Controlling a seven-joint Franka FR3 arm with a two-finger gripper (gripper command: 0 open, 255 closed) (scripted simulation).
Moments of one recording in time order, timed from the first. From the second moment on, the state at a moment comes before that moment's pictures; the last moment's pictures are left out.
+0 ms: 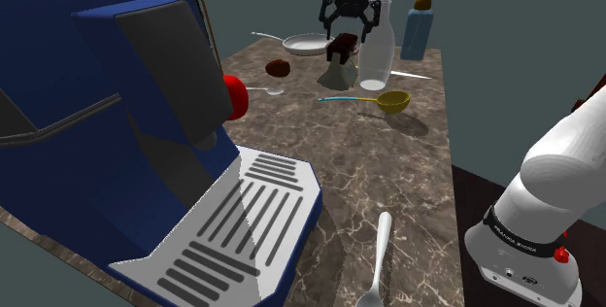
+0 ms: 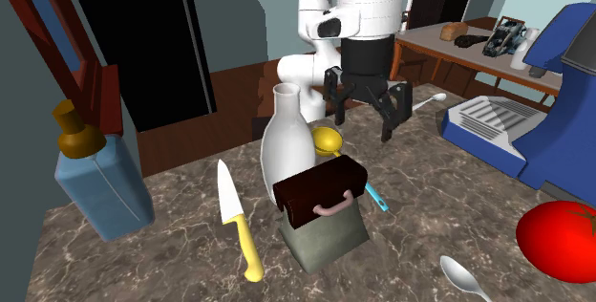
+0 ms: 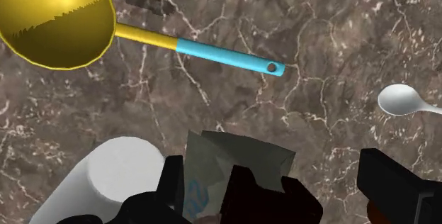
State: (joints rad) arm -0.21 -0.22 0.11 -1.92 0.10 1.80 0.81
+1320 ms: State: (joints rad) arm -0.24 -0.08 0.11 -1.90 0.12 1.91 1.03
